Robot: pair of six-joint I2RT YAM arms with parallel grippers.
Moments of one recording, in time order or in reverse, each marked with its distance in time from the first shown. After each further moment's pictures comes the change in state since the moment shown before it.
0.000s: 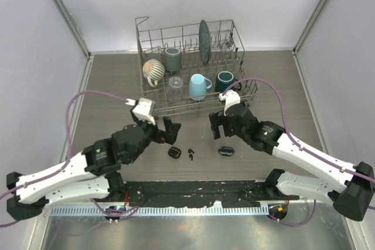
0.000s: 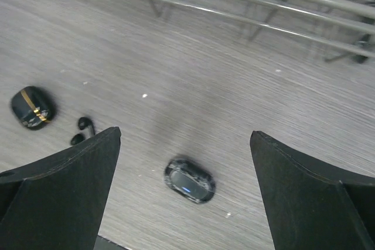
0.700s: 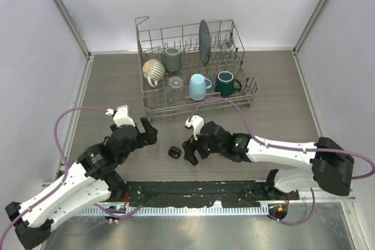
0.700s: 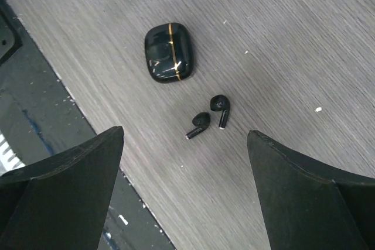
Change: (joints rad) left arm 0.348 -0.175 -0.193 -0.324 0.090 -0.320; right arm 0.195 0.262 -0.116 0.383 -0.391 -0.023
